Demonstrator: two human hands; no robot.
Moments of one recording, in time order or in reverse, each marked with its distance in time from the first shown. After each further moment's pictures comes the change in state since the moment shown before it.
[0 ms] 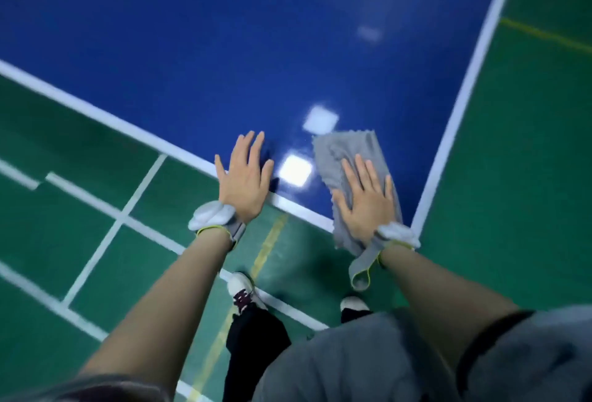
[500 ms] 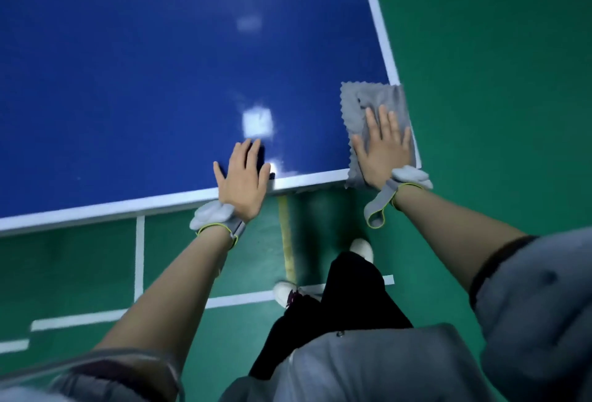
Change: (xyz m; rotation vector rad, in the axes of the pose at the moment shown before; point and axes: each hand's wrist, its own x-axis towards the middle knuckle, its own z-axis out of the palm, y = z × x) left_hand 0.022 -0.047 -0.010 0.042 -0.282 0.454; right_hand -0.036 -0.026 0.021 0.079 0.202 0.661
